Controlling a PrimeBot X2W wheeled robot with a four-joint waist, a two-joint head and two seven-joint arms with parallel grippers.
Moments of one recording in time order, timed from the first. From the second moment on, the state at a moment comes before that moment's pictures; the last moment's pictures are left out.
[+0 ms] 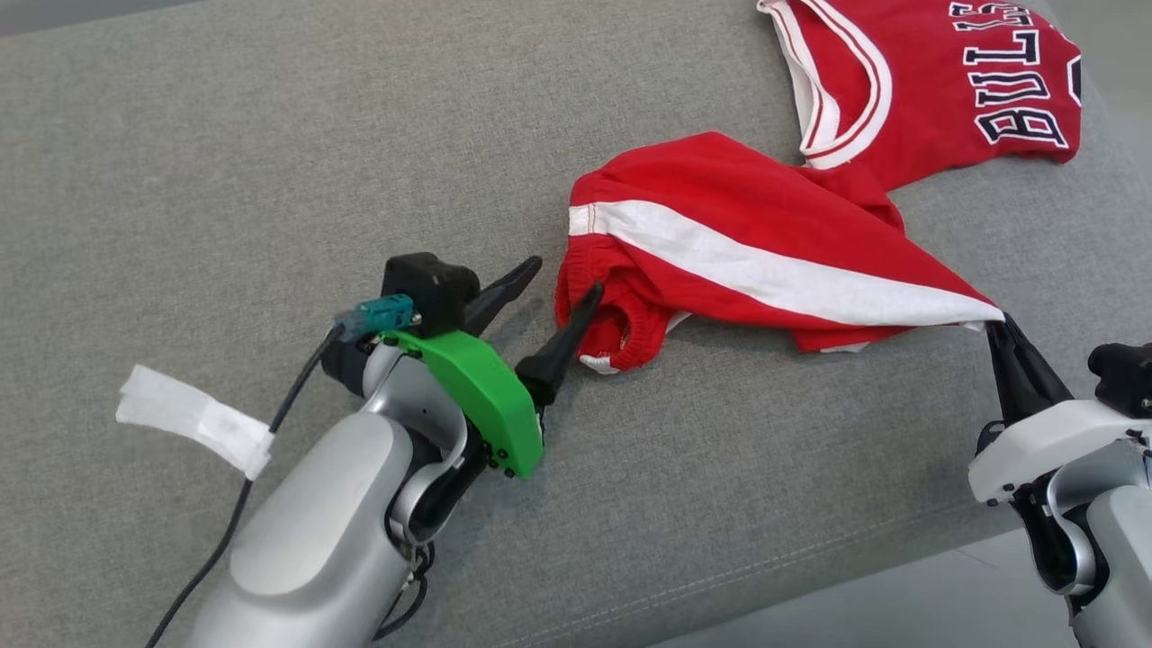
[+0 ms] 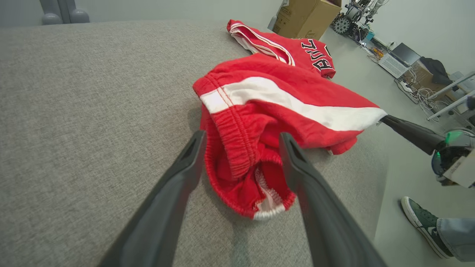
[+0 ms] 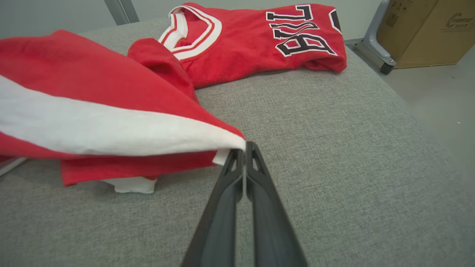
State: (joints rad) left arm -0.51 0.11 -0.67 0.22 -0.65 -0.07 0.08; right arm -0.12 -0.36 0.23 0.25 0.49 -0.08 -0.15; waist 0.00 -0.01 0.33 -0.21
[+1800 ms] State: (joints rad) left arm -0.71 0.05 -0.58 0.41 -1.18 -0.12 0.30; right arm -0.22 -0.29 0.31 0.38 0.47 -0.02 -0.21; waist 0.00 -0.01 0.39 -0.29
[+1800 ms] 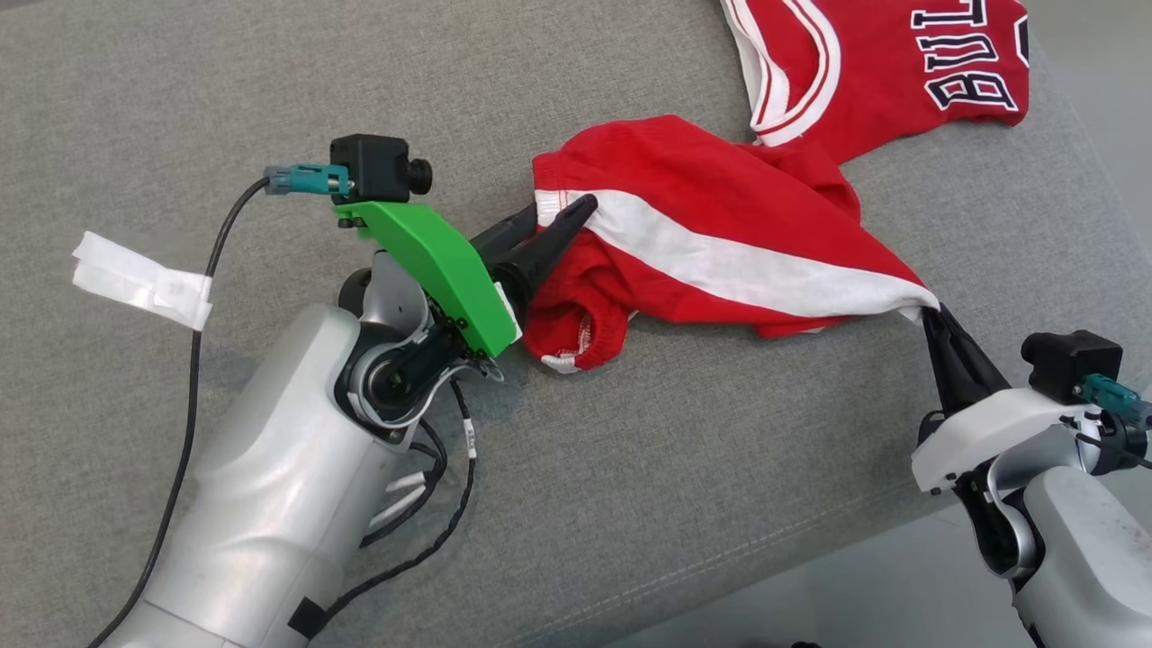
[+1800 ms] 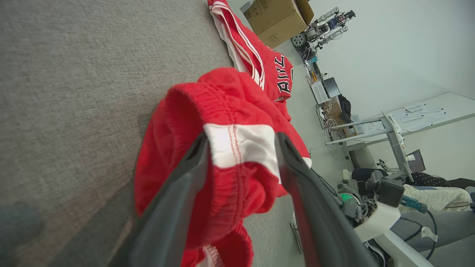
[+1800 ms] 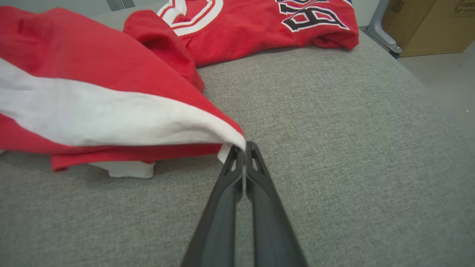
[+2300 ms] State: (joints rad) left arm -0.72 0.05 -0.63 0.40 -1.20 -0.12 0.26; right arm -0.23 -0.29 0.28 0.39 0.46 -0.02 -0.23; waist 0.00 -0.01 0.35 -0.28
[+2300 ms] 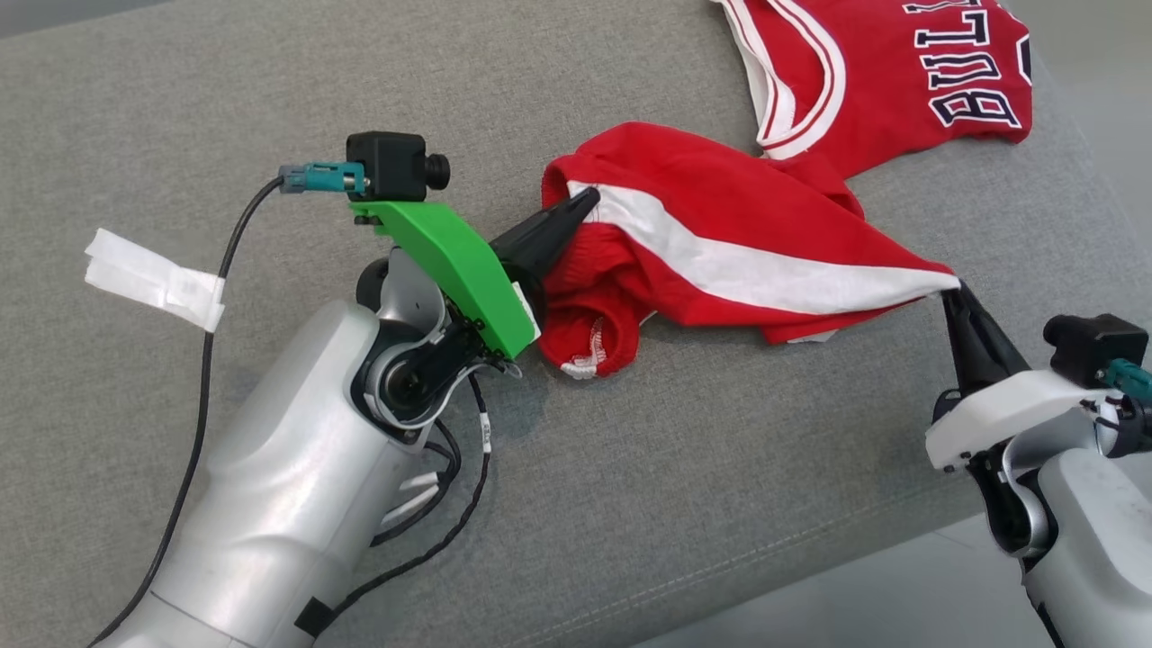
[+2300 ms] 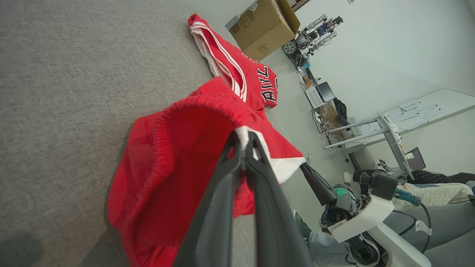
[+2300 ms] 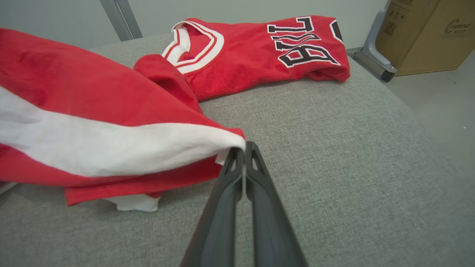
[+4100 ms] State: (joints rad) left arm -0.21 0.47 -0.73 0.03 -1.16 -0.11 0.33; right arm 0.05 -0.55 0.52 -0.05 0.99 0.12 0.16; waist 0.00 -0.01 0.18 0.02
